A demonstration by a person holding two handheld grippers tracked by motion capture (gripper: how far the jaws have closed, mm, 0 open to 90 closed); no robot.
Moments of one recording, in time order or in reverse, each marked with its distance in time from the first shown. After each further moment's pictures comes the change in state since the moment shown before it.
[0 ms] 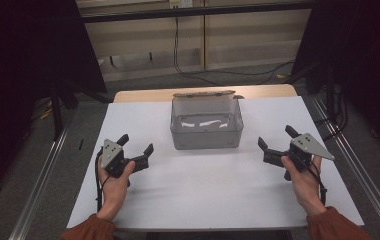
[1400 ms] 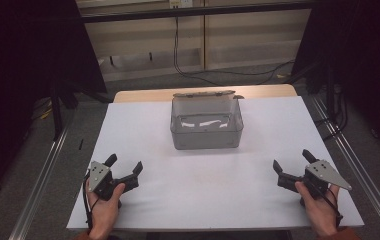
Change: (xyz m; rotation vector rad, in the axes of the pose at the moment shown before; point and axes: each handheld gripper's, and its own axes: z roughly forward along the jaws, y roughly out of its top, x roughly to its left) left arm 0.001 -0.026 -0.048 0.021 0.077 -0.080; right arm -0.007 -0.037 -0.058 0.062 -0.095 -0.011
